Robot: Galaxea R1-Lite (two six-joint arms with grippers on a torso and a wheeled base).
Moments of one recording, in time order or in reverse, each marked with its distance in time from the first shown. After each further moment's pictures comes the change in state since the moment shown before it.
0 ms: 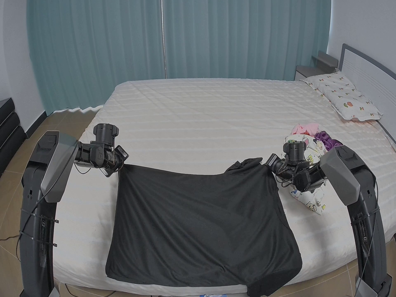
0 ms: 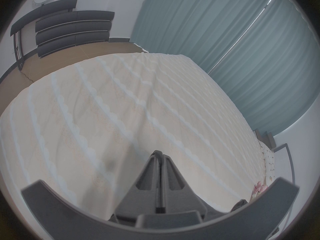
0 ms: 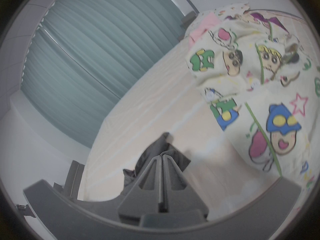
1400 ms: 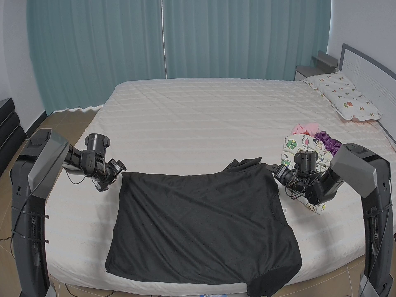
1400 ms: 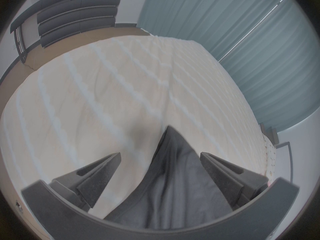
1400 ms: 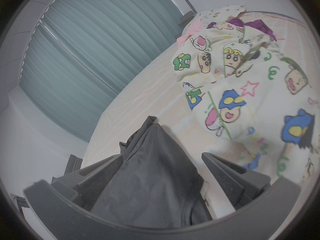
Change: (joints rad) left arm 0.040 -0.127 0.335 -0.047 -0.134 -0.009; right arm -0.007 -0.194 0.501 -0.220 0.016 -0.026
